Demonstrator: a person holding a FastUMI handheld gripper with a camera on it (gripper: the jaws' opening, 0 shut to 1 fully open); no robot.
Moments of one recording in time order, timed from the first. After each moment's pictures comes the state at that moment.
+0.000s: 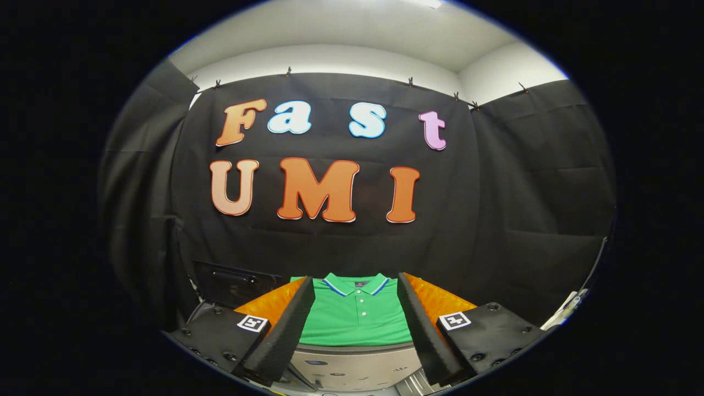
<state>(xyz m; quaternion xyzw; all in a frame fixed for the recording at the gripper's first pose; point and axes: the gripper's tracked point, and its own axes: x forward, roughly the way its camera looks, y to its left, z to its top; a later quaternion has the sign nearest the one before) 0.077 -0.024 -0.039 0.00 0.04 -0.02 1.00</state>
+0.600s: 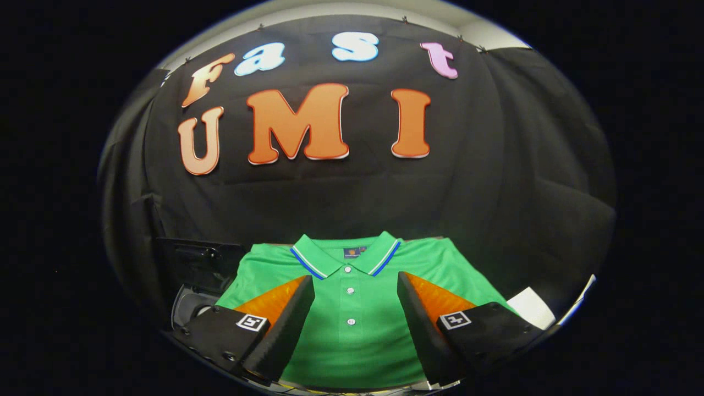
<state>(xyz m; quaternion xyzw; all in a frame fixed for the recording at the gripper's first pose) 0.258 -0.059 -0.188 0.05 0.22 0.00 0.98</state>
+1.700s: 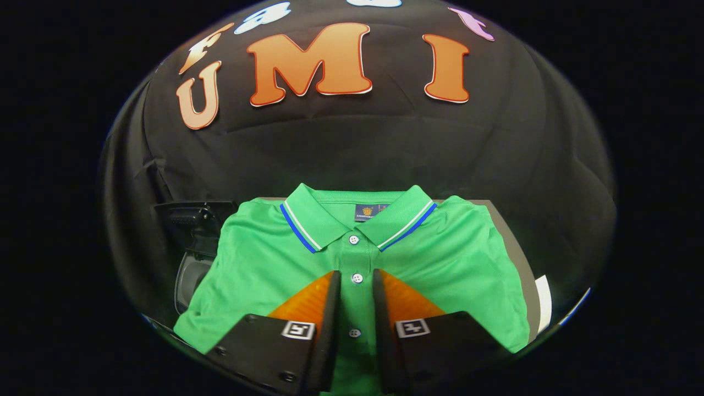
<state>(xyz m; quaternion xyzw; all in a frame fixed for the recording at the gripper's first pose) 0.290 -0.034 -0.244 0.04 0.36 0.06 0.93</state>
